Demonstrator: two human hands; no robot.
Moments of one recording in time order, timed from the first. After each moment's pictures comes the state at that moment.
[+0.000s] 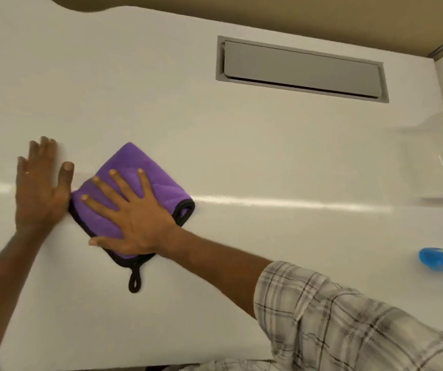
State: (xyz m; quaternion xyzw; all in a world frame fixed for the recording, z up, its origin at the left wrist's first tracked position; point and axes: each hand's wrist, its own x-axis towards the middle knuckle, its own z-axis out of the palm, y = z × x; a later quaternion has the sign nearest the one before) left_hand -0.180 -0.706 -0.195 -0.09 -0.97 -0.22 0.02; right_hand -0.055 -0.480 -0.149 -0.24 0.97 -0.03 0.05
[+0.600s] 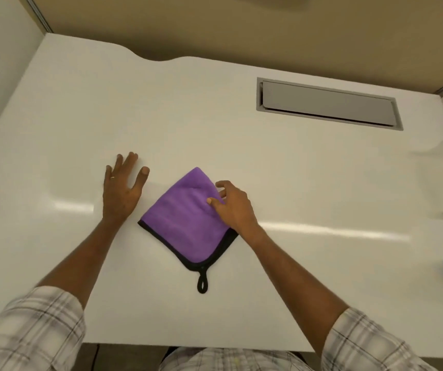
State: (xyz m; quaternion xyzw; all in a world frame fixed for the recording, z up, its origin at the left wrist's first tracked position) left_hand -0.158 -0.689 -0.146 -0.05 -0.93 -0.36 -0.05; right_hand -0.047 -0.431 -0.084 0.21 0.88 -0.41 0.15
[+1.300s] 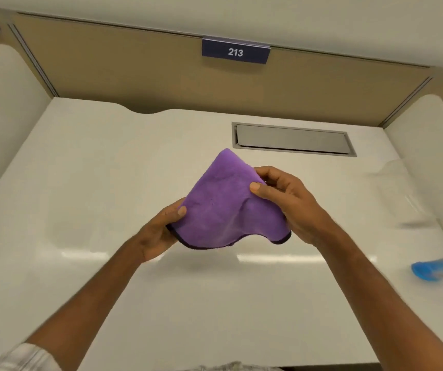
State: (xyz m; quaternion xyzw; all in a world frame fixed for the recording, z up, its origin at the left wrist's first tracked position) left_hand -0.089 -0.602 -0.030 -0.09 -0.50 -0.73 -0.45; right_hand 0.017 -0.339 0.098 0.08 0.73 -0.67 0.02
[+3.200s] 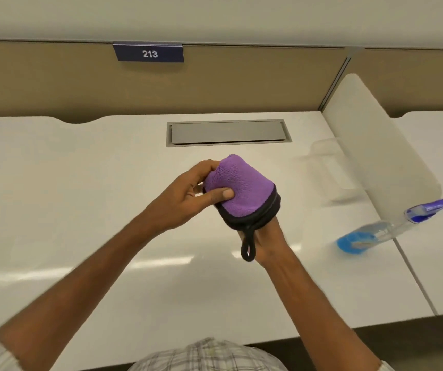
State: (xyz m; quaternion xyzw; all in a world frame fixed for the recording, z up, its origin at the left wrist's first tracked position) left_hand 0.021 -0.367 0.103 -0.39 -0.70 -0.54 -0.24; right_hand 0.133 -0.216 0.042 0.30 0.45 -0.83 -0.11
